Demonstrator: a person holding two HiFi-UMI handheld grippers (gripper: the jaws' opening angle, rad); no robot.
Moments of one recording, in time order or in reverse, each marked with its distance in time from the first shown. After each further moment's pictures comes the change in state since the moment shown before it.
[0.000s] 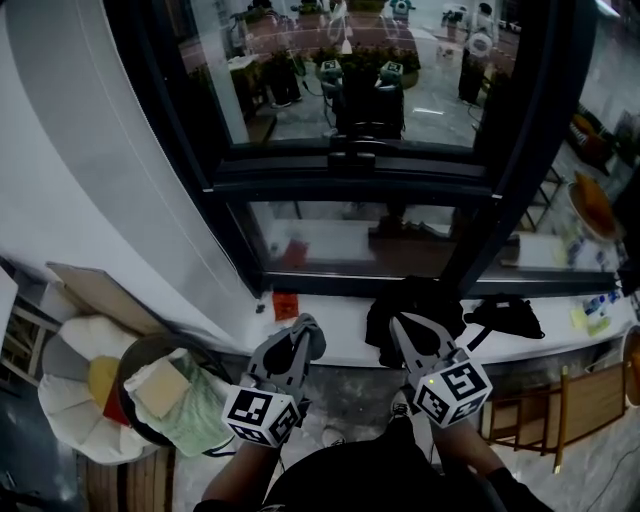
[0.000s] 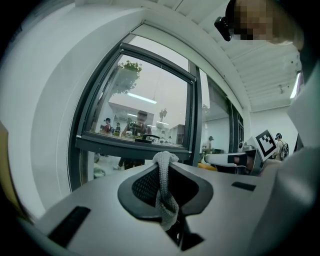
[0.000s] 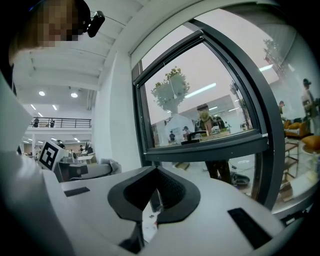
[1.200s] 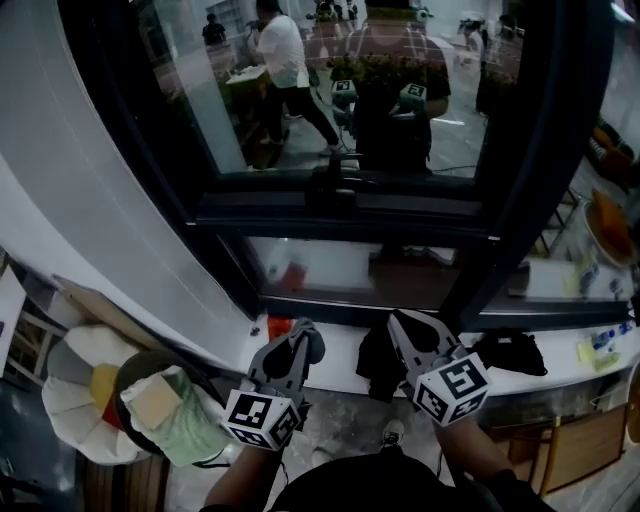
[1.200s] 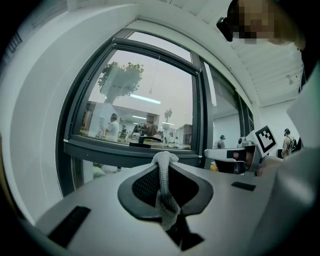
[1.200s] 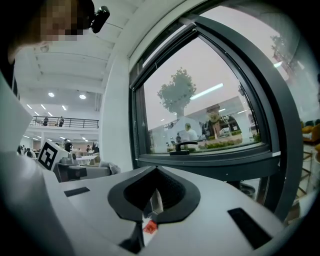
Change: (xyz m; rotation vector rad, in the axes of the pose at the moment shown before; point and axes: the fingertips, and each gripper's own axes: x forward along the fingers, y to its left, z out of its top) left arm 0.120 -0.021 0.020 0.029 -0.007 0.091; right arm 0.045 -0.119 0.049 -0.039 -0.019 0.092
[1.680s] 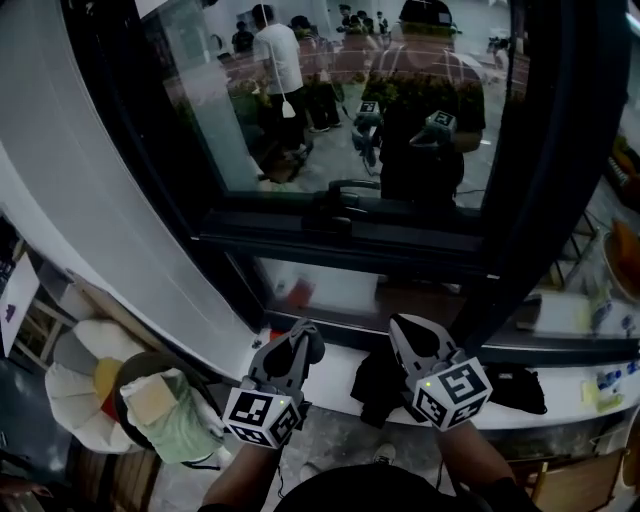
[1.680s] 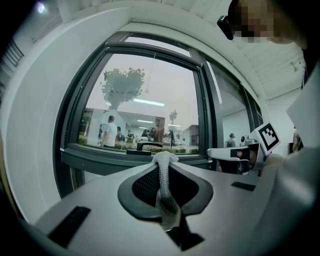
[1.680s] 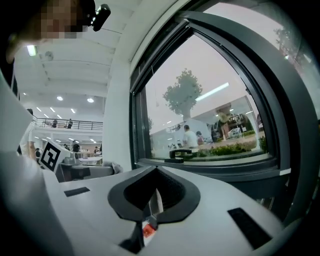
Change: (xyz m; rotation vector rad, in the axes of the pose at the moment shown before) left arm 0.062 -0.019 0.023 0.043 -0.034 0.094; right arm 0.015 -0.063 0.028 -0.019 -0.022 0.094
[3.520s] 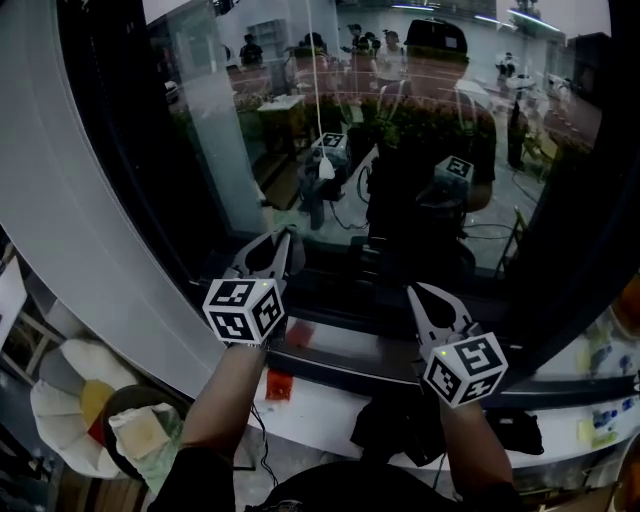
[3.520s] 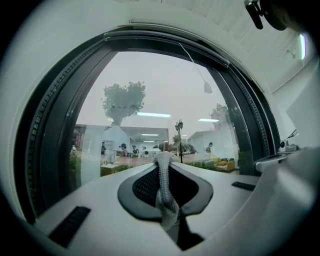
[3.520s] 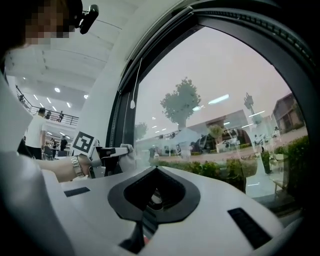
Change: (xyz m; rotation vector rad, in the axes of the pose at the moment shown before) left arm 0.210 0.169 0.157 0.088 -0.140 0.060; right arm 0.135 -0.094 0.096 -0.081 -0.091 -0.084
